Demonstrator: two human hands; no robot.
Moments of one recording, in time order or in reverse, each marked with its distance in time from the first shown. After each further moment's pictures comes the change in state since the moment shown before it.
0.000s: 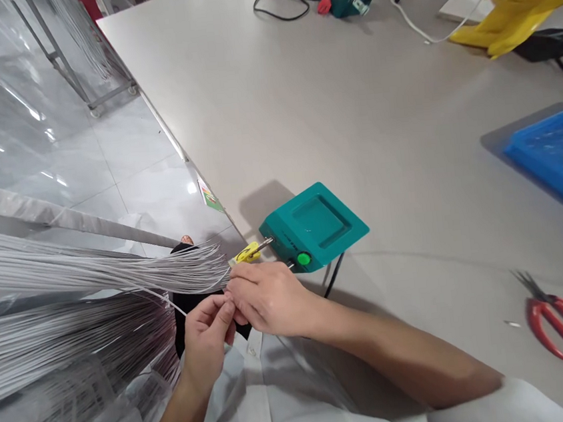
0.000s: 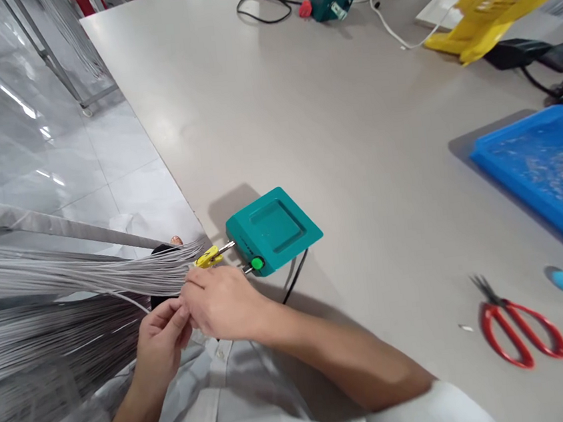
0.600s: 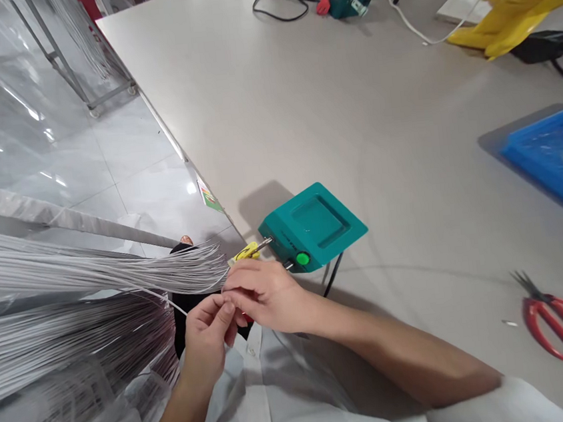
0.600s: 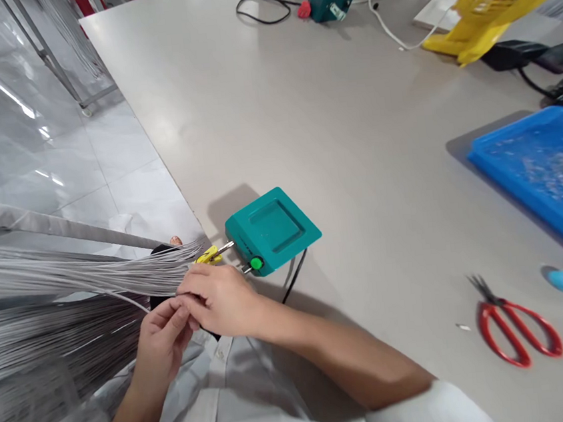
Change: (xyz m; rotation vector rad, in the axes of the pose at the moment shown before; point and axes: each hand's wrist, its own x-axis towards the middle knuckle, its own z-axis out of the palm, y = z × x) left_hand 0.000 0.000 0.003 -0.055 -0.011 -0.041; right_hand 0.001 -0.001 0.004 0.375 0.018 0.168
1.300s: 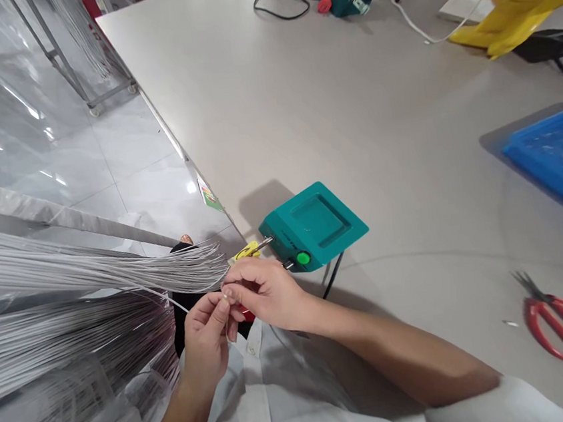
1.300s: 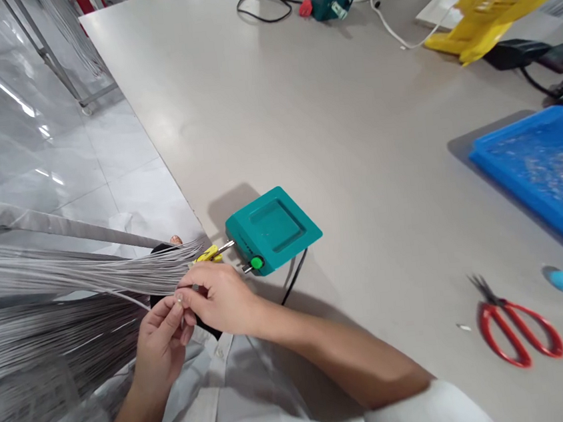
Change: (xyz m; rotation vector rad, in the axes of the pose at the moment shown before) left_hand -0.002 0.004 0.006 -0.139 0.061 0.034; right_hand 0.004 -0.003 0.000 0.230 0.038 0.208
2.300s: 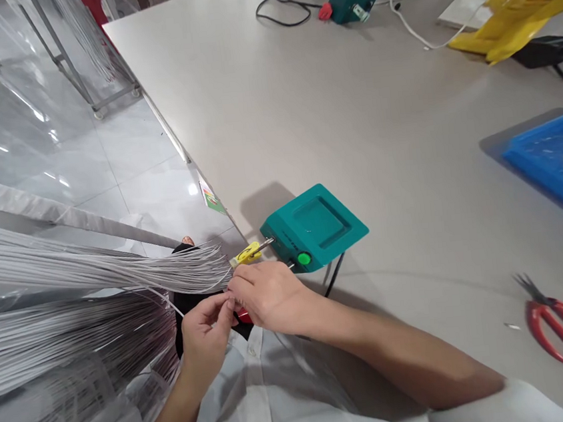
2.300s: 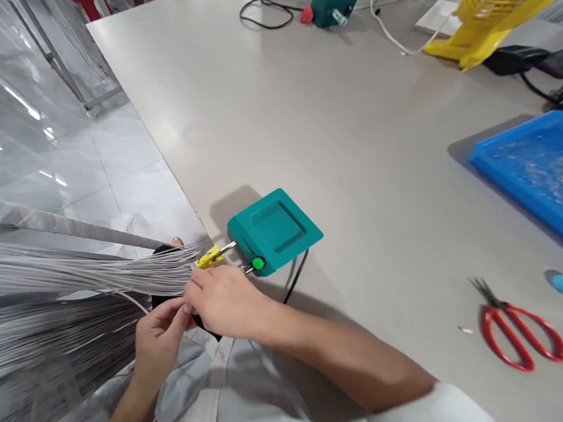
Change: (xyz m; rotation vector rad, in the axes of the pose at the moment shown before) left_hand 0.001 0.006 -0.008 0.476 0.080 0.146; right_hand -0.003 0.004 -0.001 -0.736 -0.176 -0.308
